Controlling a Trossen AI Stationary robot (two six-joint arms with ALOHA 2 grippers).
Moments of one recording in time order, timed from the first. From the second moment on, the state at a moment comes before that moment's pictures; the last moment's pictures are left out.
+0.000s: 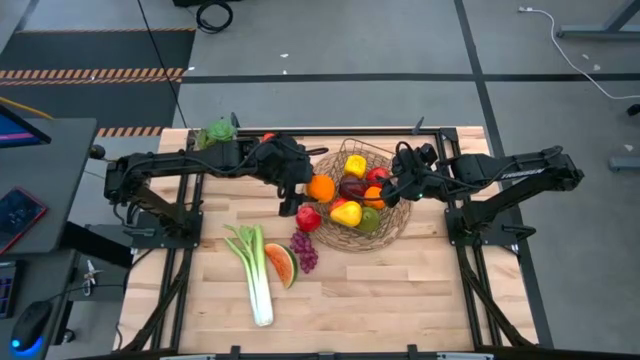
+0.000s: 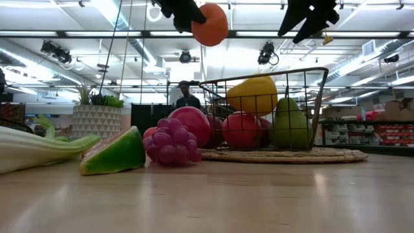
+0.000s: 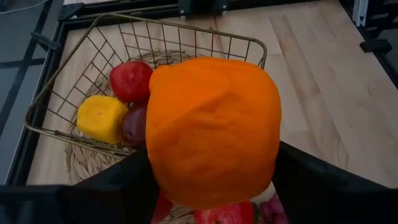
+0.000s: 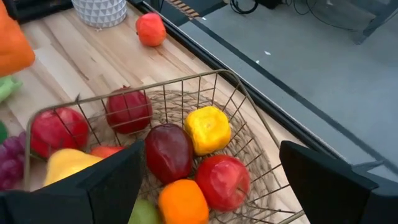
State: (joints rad) left arm 0.15 1.51 1.42 -0.60 0.13 0.21; right arm 0.14 1.16 1.19 -0.98 0.74 0.64
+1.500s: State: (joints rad) left arm 0.22 1.85 1.52 -0.20 0.05 0.26; right arm 0.38 1.08 1.19 -1.14 0.98 0.78
